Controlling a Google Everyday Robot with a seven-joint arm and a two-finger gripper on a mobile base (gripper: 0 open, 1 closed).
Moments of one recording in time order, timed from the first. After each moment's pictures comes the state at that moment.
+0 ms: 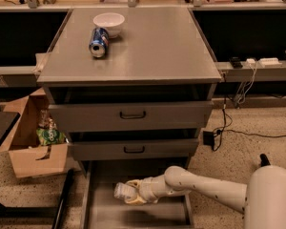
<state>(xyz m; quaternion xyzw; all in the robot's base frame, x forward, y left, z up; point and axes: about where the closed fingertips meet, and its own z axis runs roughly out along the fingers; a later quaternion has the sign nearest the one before) 0.496 0.045 0.296 -0.64 0.63 0.30 0.33</state>
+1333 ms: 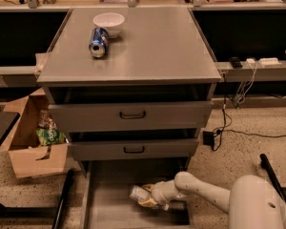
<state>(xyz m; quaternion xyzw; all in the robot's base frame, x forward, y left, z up) 0.522 -0.017 0.190 -0.57 0.70 0.31 0.29</state>
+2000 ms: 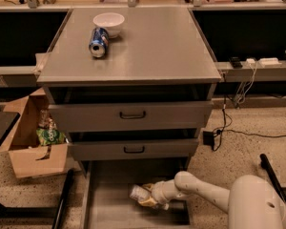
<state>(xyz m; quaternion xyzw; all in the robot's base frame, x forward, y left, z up) 0.527 -0.020 0.187 -0.56 0.71 0.31 0.29</state>
